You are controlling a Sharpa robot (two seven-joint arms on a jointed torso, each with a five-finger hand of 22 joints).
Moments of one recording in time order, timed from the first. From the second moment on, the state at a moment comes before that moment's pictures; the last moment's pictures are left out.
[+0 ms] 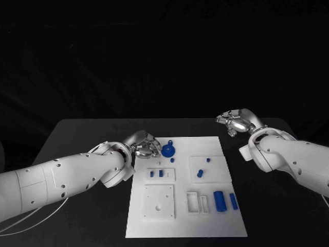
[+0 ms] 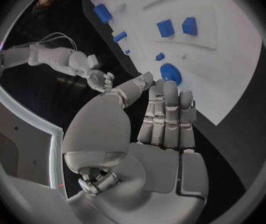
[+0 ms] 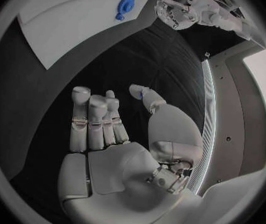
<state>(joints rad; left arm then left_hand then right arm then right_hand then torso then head) 1.25 -0.68 -0.16 1.34 -0.93 -0.42 0.00 1.17 -0.16 0.66 -0.29 0.09 0.96 0.14 0.24 0.65 1.14 0.07 0.33 0.28 1.05 -0.04 1.15 0.43 0.05 0.71 -0.07 1.15 1.00 1.22 -0.75 -0.01 1.22 -0.78 -0.55 0.08 0.82 -0.10 0.42 -0.18 0.79 0.87 0.14 0.27 0.46 1.04 0.04 1.15 1.05 1.25 -0.08 1.19 0.98 0.20 1.16 -0.02 0.86 1.31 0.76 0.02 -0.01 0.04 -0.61</state>
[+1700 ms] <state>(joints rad) 1.25 -0.42 -0.18 1.07 -1.55 -0.30 0.05 1.21 -0.22 0.64 -0.26 0.08 0.95 0.14 0.21 0.58 1.11 0.09 0.13 0.20 1.12 -0.02 1.29 0.50 0.08 0.79 -0.09 1.22 1.05 1.22 -0.73 -0.01 1.22 -0.77 -0.55 0.08 0.82 -0.10 0.42 -0.18 0.79 0.87 0.14 0.27 0.46 1.04 0.04 1.16 1.05 1.25 -0.08 1.19 0.98 0.20 1.16 -0.02 0.86 1.31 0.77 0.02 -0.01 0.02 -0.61</state>
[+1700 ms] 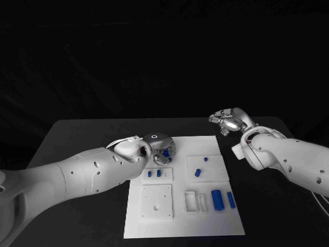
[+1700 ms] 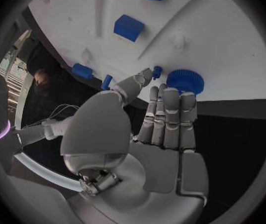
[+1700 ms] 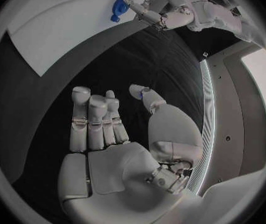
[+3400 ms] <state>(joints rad) 1.23 -0.42 -0.19 1.05 -1.52 -0.27 0.06 1.19 -0.17 0.62 -0.25 0.06 0.97 0.13 0.22 0.57 1.19 0.07 0.17 0.22 1.14 -0.04 1.33 0.51 0.09 0.81 -0.09 1.23 1.06 1.22 -0.73 -0.01 1.22 -0.77 -0.55 0.08 0.82 -0.10 0.42 -0.18 0.79 0.87 0.14 0.27 0.46 1.04 0.04 1.16 1.05 1.24 -0.08 1.19 0.98 0.20 1.16 -0.02 0.86 1.31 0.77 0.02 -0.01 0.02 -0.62</state>
